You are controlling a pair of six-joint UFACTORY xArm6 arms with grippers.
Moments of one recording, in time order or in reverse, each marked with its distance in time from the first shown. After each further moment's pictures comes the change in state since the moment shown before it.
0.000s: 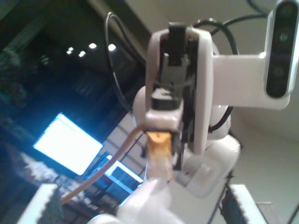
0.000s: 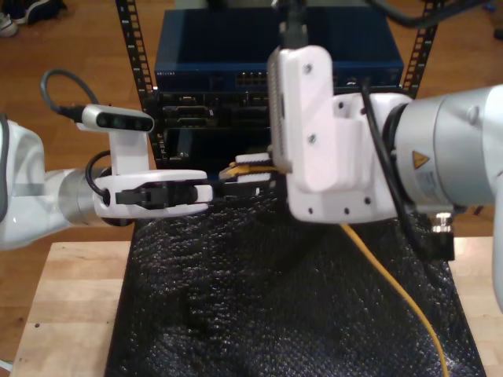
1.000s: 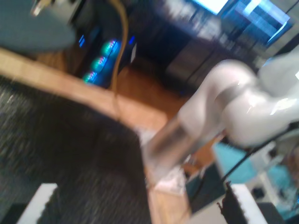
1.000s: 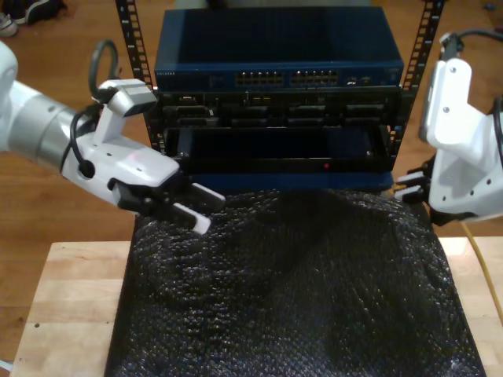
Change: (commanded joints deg) left arm 0.4 -12.1 -11.9 31.1 -20.3 1.8; right arm -33.2 3.6 2.8 -0.6 18.7 0.7
